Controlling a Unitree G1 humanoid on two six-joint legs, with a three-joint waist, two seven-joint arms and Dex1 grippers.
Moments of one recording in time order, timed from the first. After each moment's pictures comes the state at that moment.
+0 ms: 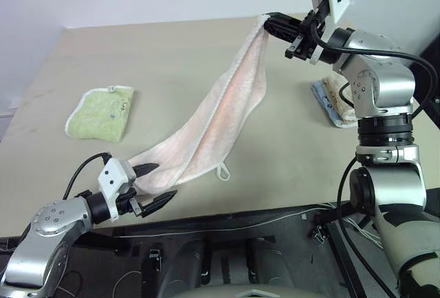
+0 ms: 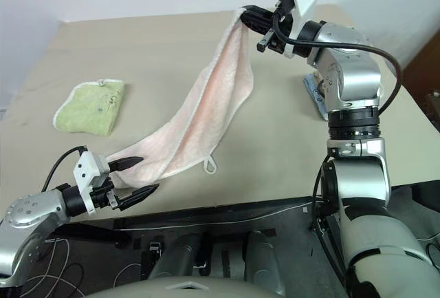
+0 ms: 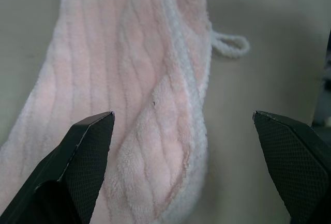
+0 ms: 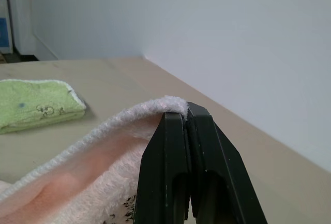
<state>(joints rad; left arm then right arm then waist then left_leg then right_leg) 0.25 0.71 0.17 -0.43 -0.40 0.28 -0.88 -1.07 -0.49 -0.06 0.32 0.29 0.38 0.90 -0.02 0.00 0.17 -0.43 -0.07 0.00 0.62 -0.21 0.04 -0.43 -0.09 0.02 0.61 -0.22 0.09</state>
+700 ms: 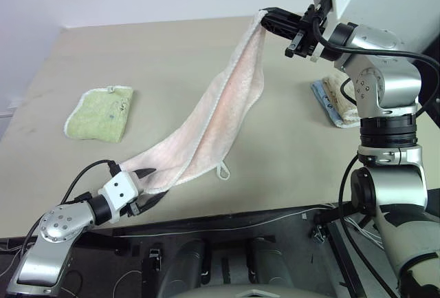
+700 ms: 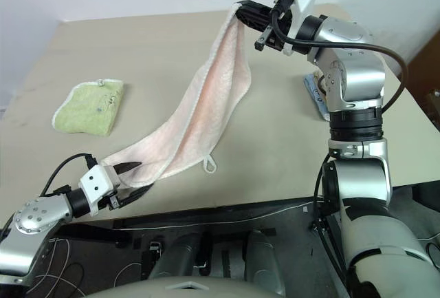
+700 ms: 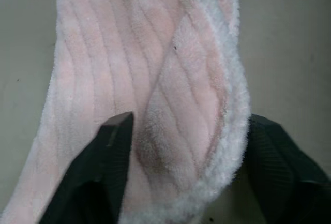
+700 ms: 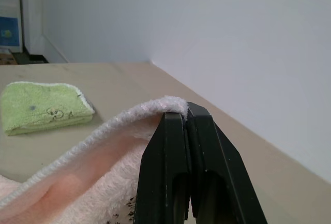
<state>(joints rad) 0.23 0.69 0.13 -0.30 -0.21 0.05 -0.82 -1.07 -0.50 -0.06 0.26 0.30 0.41 0.91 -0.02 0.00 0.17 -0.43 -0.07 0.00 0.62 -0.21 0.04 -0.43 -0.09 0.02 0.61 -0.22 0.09</state>
